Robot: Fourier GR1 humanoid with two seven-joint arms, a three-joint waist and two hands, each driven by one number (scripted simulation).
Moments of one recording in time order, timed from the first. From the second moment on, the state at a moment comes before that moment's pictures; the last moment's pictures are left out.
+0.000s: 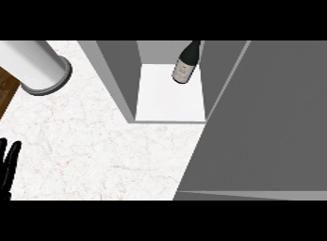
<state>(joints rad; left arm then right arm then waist) 0.39 0.71 -0.33 -2.11 0.79 0.36 -0.61 0.10 0.00 0.68 -2.46 -0.10 0.19 0.76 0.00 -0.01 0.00</state>
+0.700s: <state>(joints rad) 0.43 0.78 -0.15 -2.06 0.89 0.19 -0.55 -0.01 -0.06 0.81 -2.43 0.06 -0.08 0.71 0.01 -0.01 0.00</state>
